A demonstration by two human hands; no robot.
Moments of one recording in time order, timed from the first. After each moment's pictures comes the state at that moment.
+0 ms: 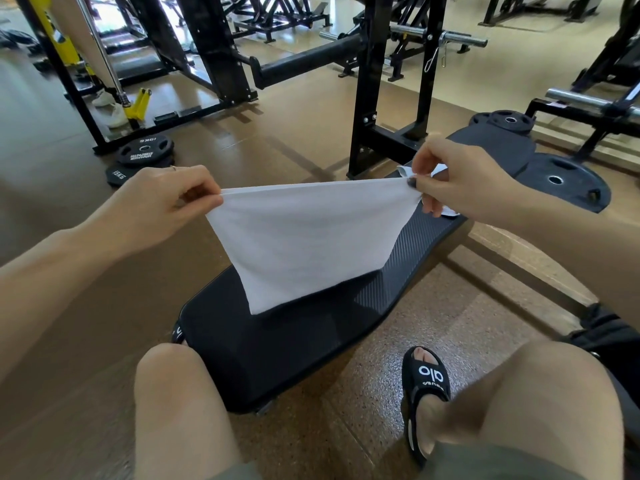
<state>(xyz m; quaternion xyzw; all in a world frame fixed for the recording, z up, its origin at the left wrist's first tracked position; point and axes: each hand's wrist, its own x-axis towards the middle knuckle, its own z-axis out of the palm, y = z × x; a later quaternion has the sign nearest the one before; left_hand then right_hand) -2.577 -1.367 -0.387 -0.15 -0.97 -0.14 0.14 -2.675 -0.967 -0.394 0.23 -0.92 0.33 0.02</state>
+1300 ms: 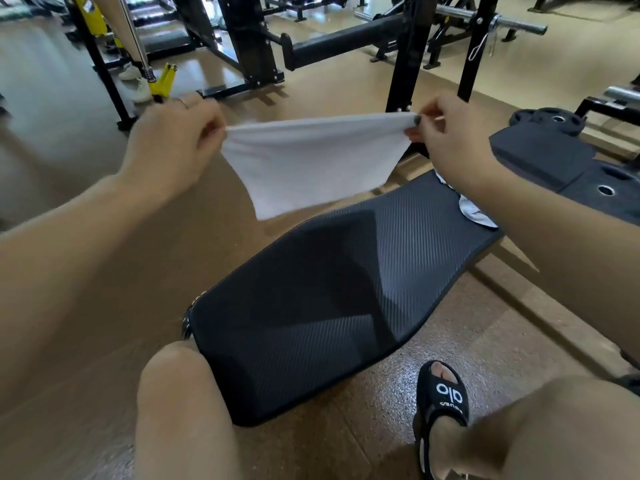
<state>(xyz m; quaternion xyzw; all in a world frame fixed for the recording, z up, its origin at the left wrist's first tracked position) -2.666 -1.410 -0.402 -0.06 -0.96 -0.02 0.28 -2.796 -1.049 -0.431 0.20 -0.85 0.47 0.14</state>
